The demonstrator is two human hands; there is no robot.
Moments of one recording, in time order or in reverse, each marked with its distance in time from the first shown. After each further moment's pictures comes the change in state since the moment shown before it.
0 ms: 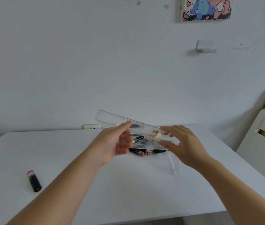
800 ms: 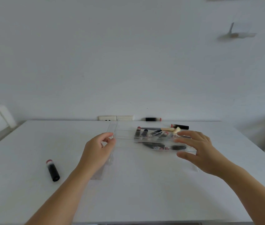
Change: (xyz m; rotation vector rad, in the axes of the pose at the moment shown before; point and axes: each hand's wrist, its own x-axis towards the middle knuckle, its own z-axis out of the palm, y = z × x) left_hand 0.023 -0.081 -0.112 0.715 0.426 0.479; right_hand -0.013 0.033 0.042 0.059 -0.317 0.055
